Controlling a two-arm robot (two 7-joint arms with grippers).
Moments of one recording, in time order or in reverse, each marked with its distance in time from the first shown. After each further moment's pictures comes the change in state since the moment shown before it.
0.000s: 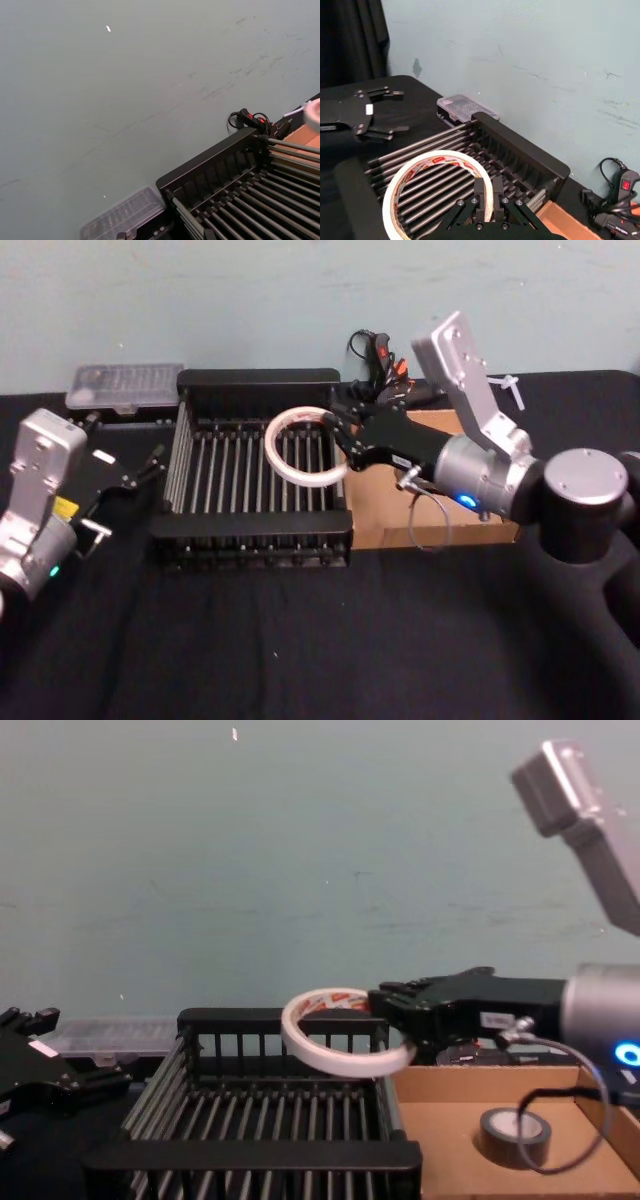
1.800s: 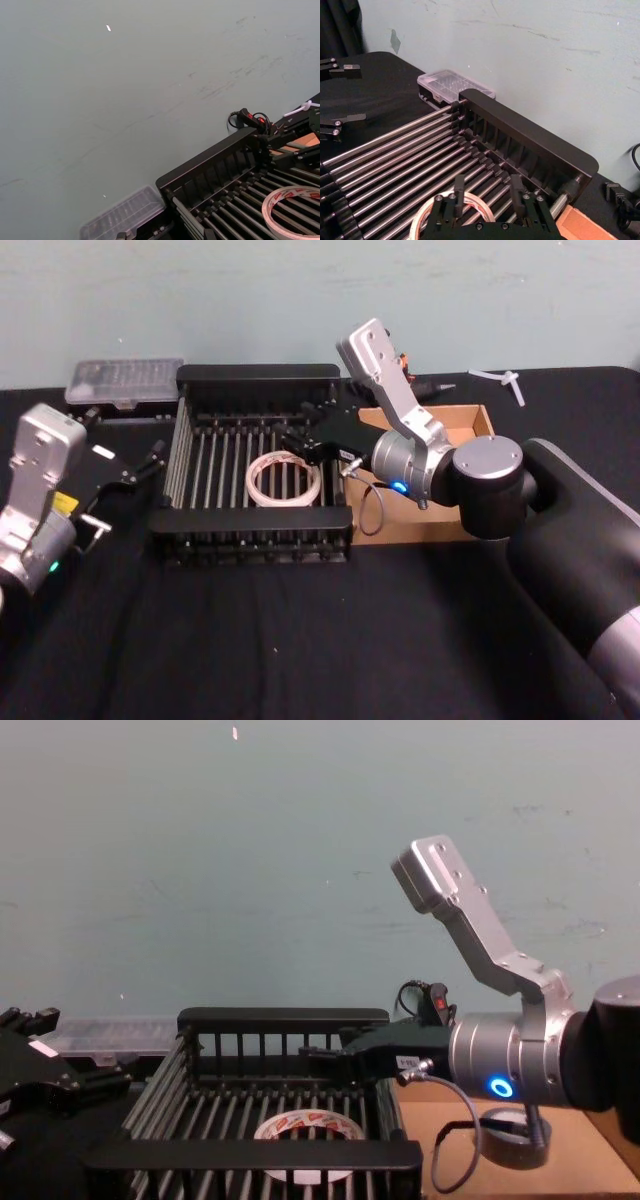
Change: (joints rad) left arm 0.000 0.000 0.000 0.000 0.000 0.000 0.000; right arm 0.177 -0.213 -0.035 0.417 -0.103 -0.060 -0.026
